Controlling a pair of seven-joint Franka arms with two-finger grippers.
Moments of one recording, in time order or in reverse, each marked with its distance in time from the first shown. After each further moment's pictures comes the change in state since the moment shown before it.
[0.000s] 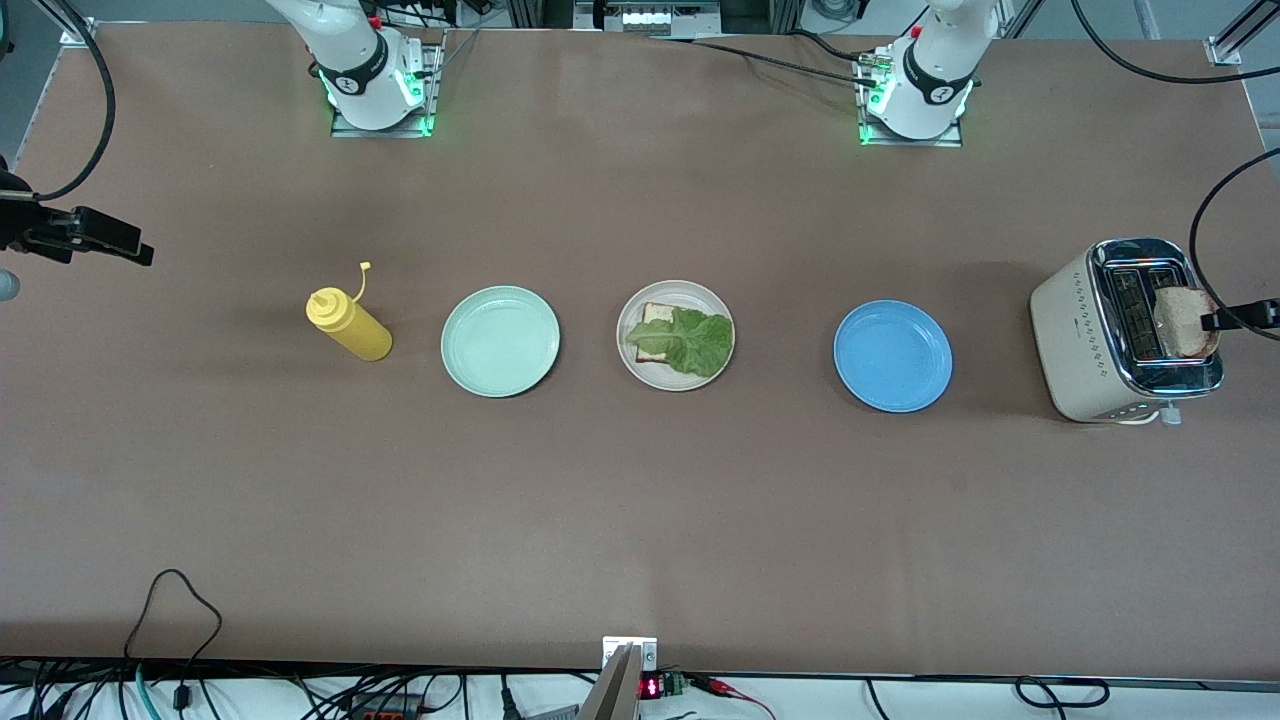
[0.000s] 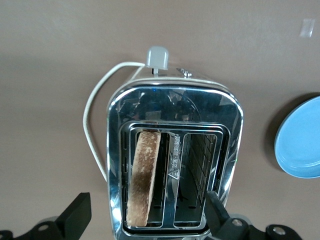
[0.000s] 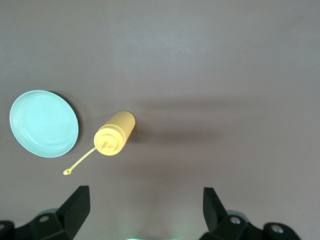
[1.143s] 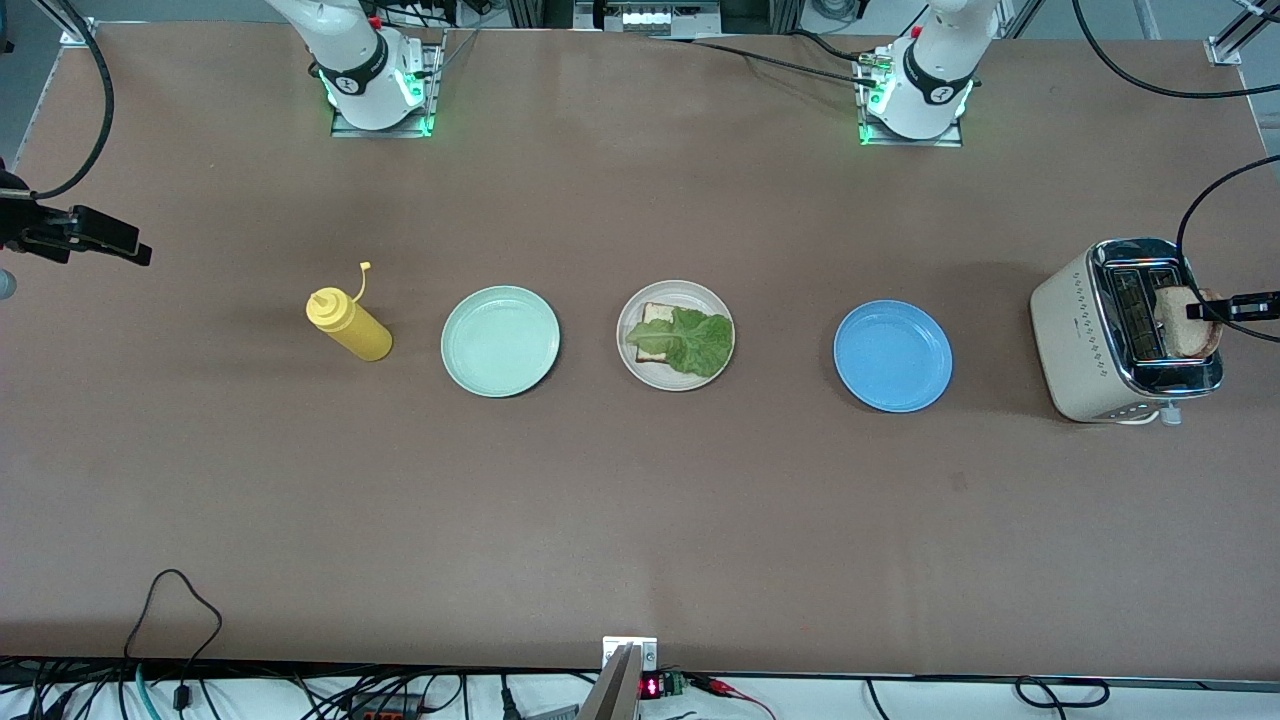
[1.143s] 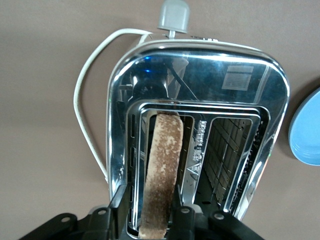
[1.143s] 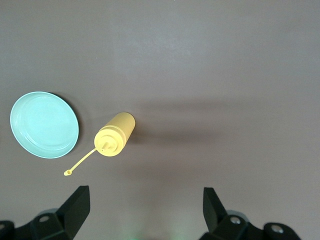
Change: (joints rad) left arm 0.044 0.036 -0.004 -0.034 0.000 -0.025 0.023; right arm 0.001 0.000 0.000 0.006 -0.002 0.000 0.001
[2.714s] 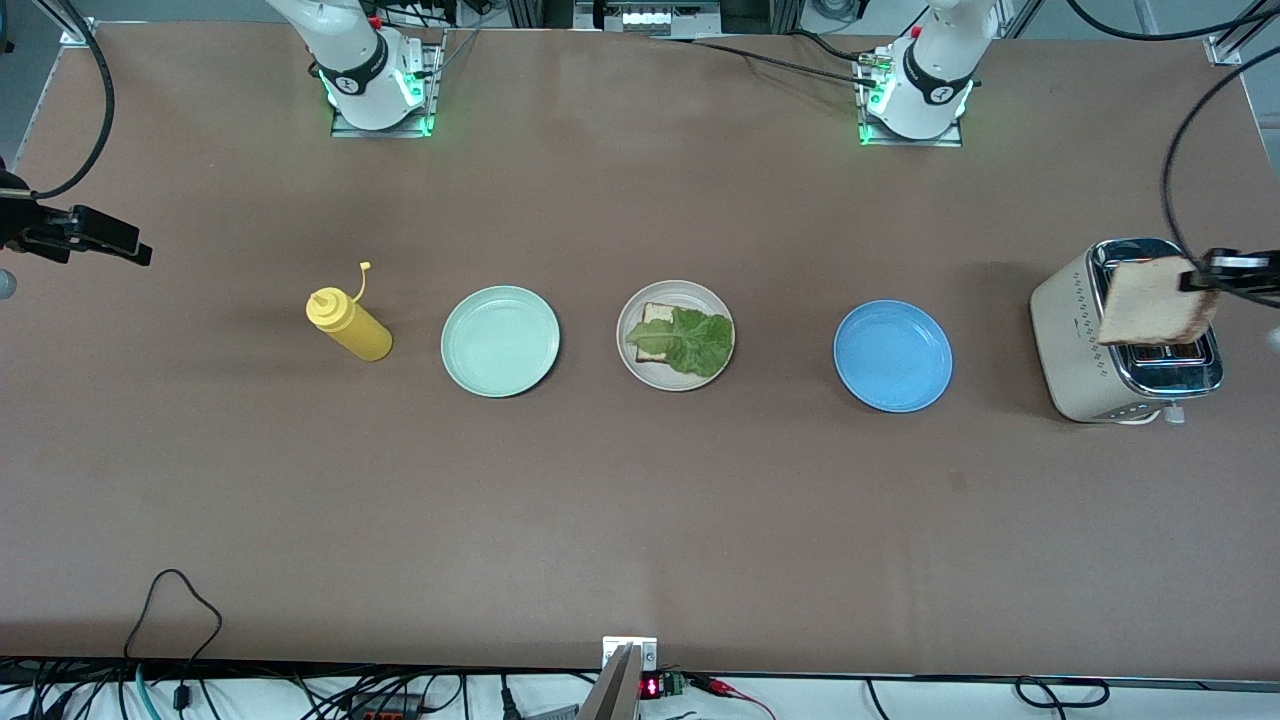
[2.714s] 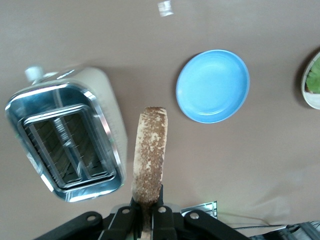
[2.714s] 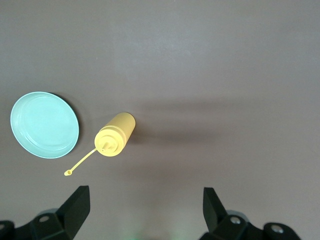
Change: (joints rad) left arm -0.133 -0.070 -0.276 0.328 0.018 -0.388 -0.051; right arm 0.001 0.000 0.001 0.001 0.000 0.000 0.001
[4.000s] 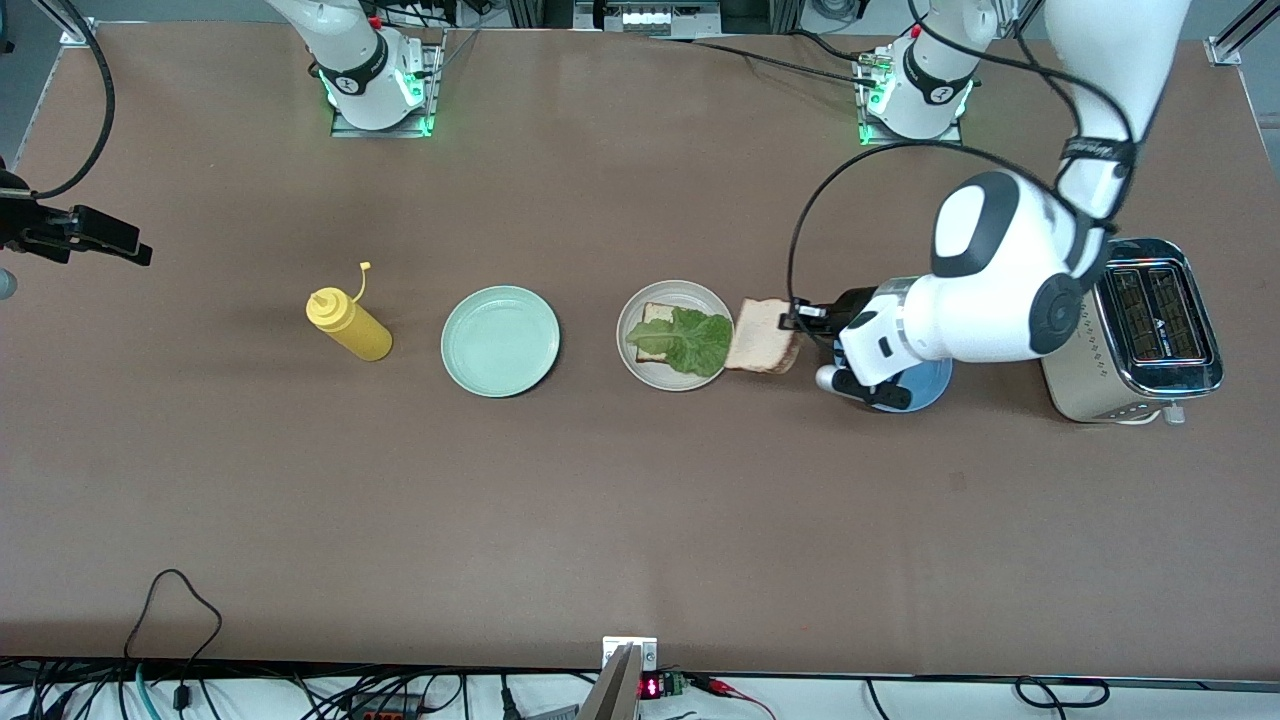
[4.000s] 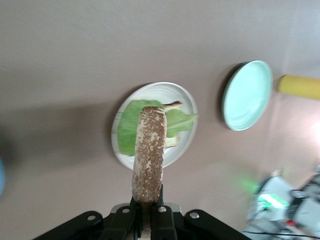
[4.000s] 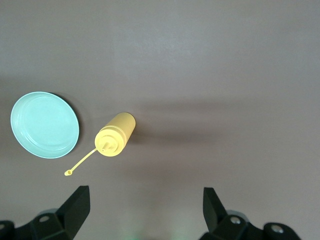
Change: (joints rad) left arm -0.415 0.064 -0.013 -0.468 -0.633 0.688 -0.295; right arm 0.000 0.000 0.000 0.000 0.000 0.000 0.000
